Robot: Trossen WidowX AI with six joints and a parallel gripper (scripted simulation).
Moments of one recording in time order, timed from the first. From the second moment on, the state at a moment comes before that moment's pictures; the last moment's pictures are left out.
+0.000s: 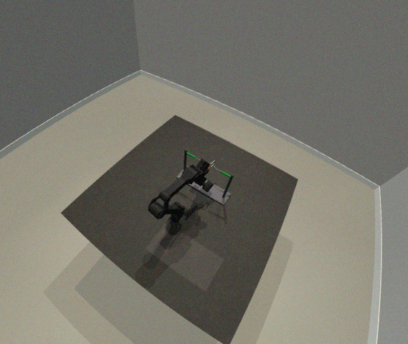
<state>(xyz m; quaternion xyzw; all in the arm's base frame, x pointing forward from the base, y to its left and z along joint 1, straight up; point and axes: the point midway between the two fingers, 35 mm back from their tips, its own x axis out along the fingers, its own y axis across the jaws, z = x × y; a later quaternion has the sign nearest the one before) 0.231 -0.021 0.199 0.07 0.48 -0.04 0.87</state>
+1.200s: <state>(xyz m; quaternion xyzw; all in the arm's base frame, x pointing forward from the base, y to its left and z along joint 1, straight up) 0.228 -0.067 0.207 -0.20 0.49 0.15 0.83</state>
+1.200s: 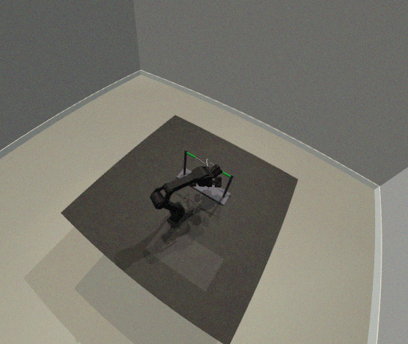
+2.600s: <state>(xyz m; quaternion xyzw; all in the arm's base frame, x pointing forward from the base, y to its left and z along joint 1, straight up) 0.253 0.030 0.156 0.02 0.28 0.01 0.96</state>
